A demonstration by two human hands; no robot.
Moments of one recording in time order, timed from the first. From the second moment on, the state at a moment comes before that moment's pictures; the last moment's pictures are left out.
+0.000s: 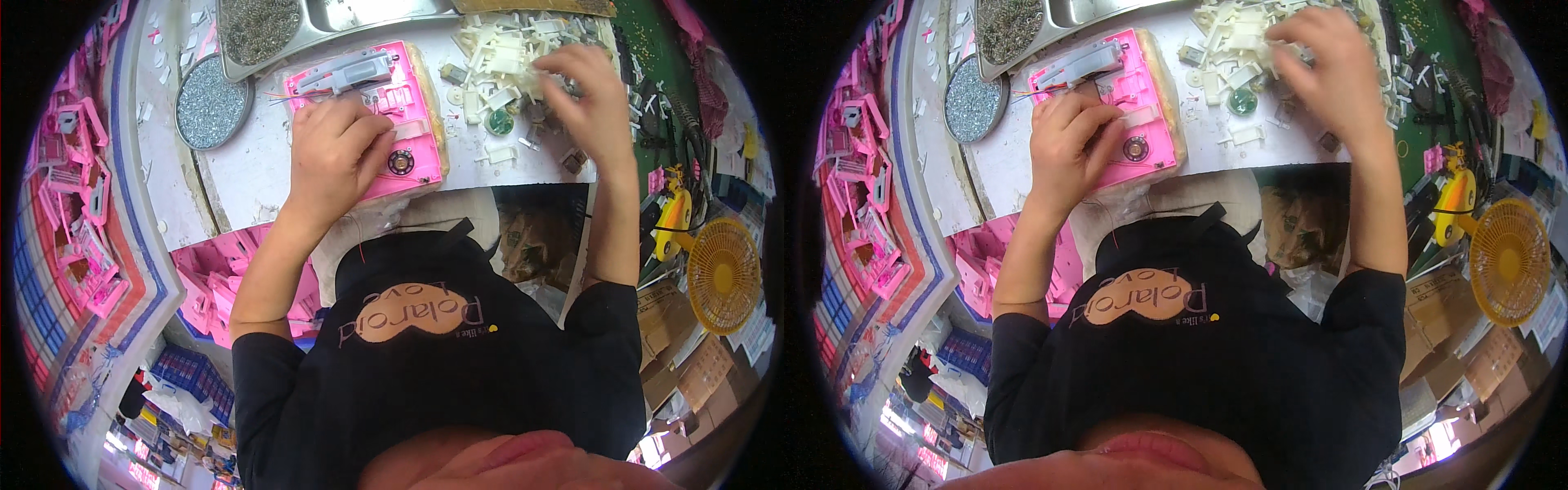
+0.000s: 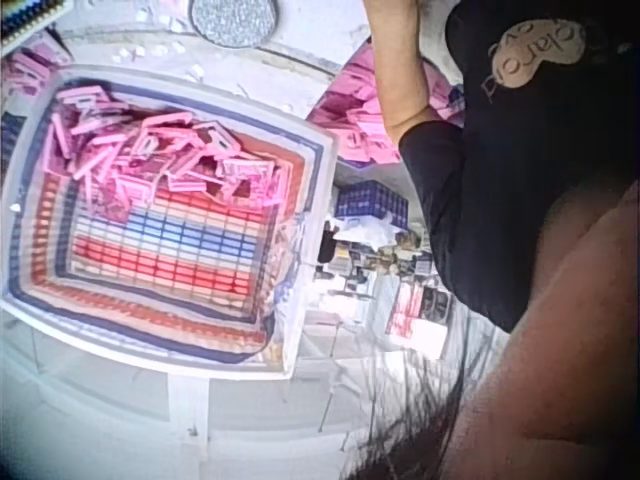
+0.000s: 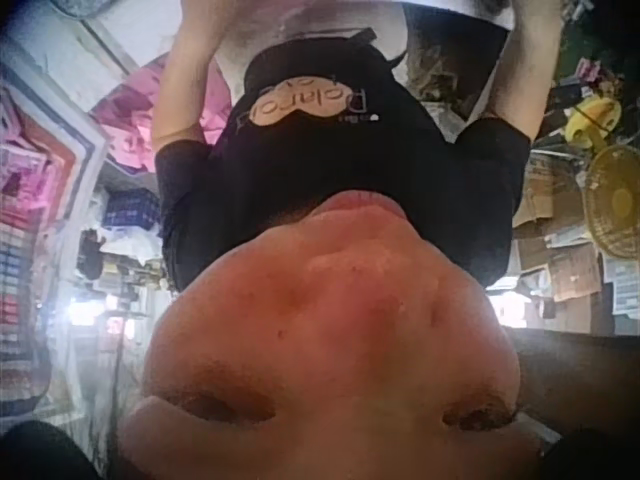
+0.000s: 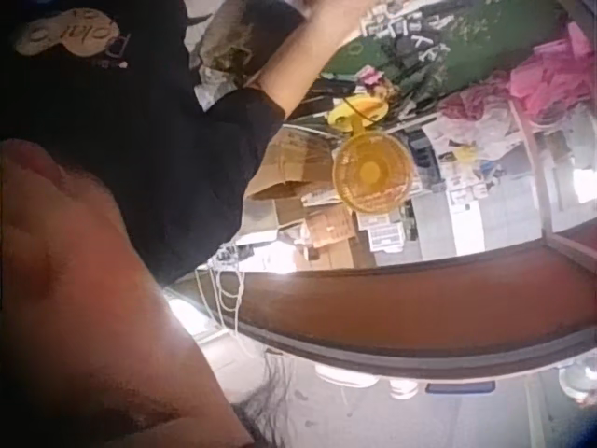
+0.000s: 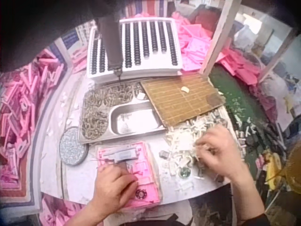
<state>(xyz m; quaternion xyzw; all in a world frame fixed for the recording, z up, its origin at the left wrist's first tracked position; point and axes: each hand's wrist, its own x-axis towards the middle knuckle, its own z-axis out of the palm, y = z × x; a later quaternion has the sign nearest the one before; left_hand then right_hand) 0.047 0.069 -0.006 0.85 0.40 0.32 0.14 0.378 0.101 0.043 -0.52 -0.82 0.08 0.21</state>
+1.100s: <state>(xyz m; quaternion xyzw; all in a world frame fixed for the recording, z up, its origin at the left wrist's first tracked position) 0.304 0.283 0.008 0.86 0.42 0.20 0.21 0.392 -0.010 0.020 -0.39 -0.33 0.61 0.60</state>
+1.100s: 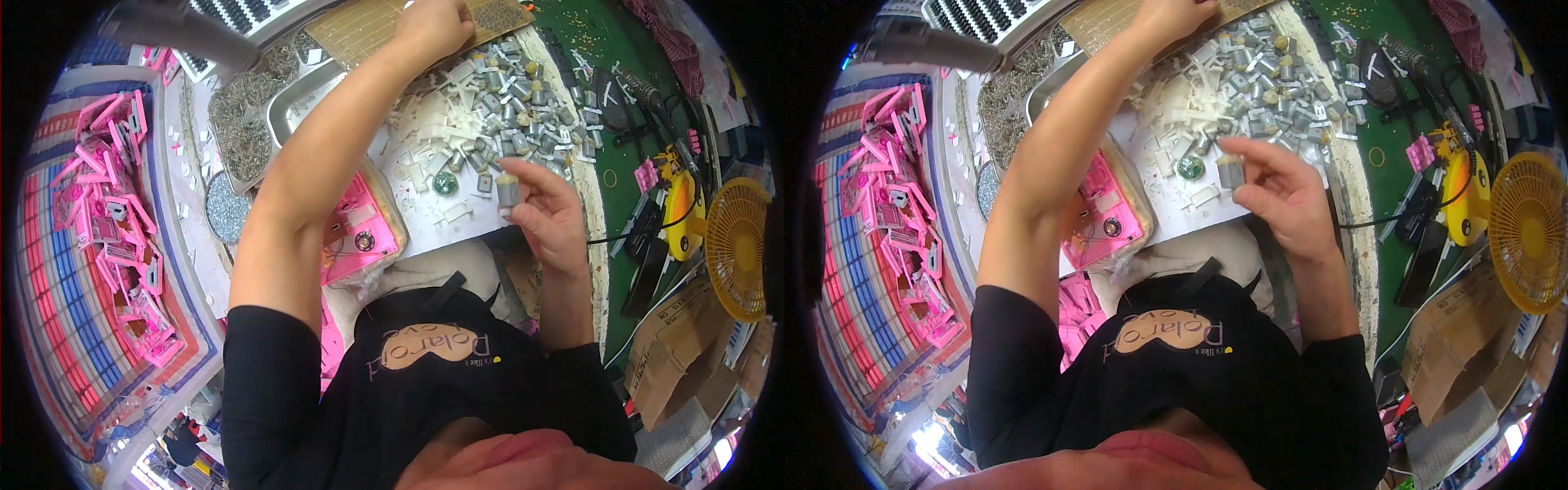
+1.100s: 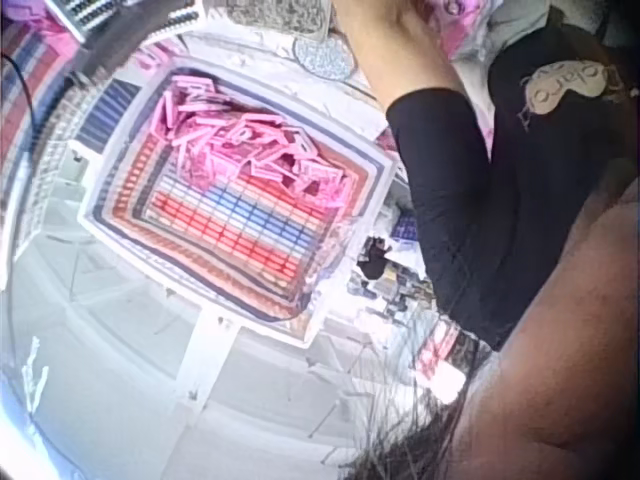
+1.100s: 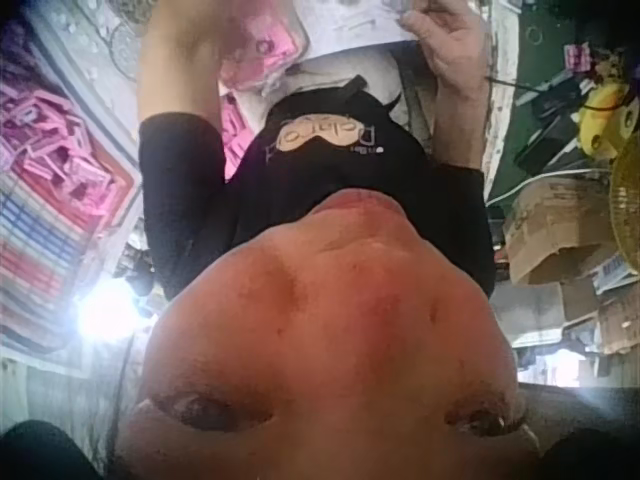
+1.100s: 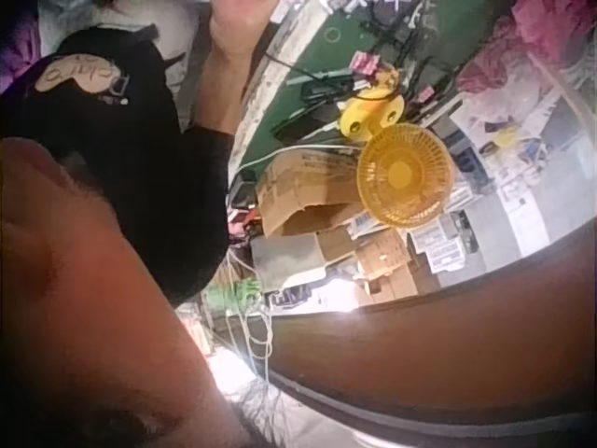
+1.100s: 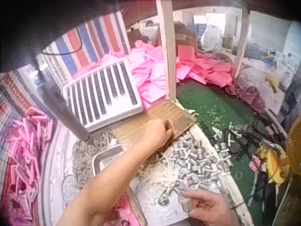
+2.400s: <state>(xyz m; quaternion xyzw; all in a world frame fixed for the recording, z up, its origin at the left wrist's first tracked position) 0.219 0.166 0.087 0.81 0.29 0.40 0.32 0.394 -0.008 -0.004 -0.66 -0.53 0.35 0.40</state>
